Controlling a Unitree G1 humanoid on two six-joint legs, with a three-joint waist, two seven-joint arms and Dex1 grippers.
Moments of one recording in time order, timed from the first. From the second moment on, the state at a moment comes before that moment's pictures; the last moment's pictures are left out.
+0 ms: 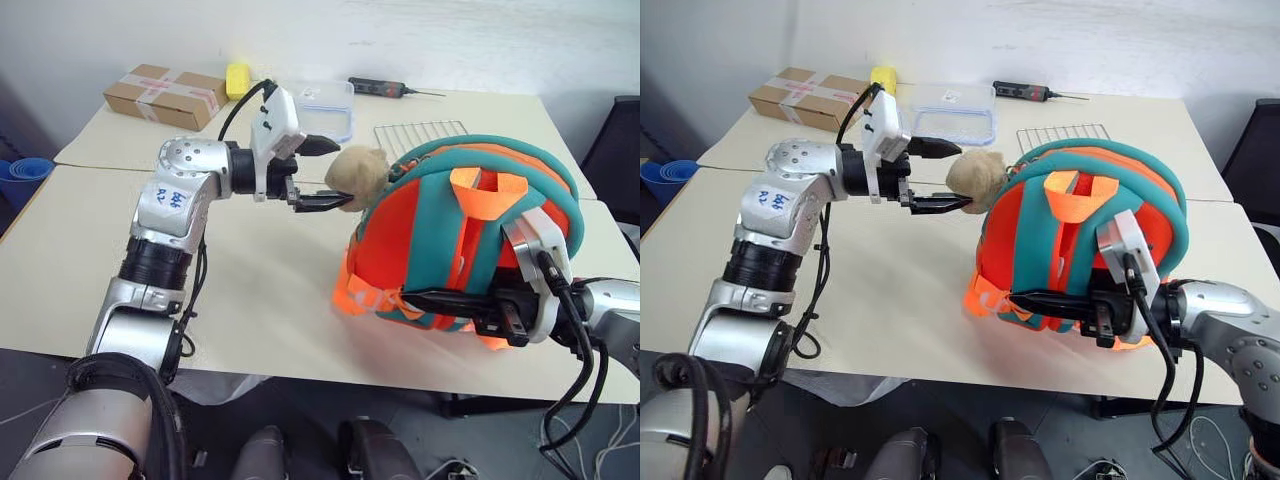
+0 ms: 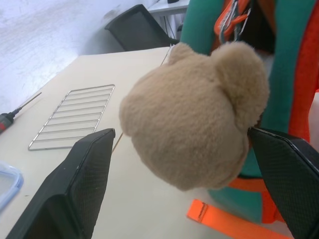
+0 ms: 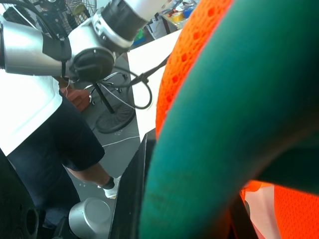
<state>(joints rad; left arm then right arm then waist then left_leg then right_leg) -1.09 0.46 -0.14 0.37 -0.25 0.31 -1.07 -0.22 -0.88 -0.29 -0.56 1.19 0.91 0.88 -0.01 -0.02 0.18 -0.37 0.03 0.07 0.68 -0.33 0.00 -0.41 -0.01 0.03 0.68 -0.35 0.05</state>
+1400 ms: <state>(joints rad) -0.92 0.42 -0.30 0.61 0.07 -0.24 -1.13 0.01 -0.89 -0.41 -0.50 1.02 0.76 0.90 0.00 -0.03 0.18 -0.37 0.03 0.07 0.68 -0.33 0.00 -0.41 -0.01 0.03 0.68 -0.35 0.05</state>
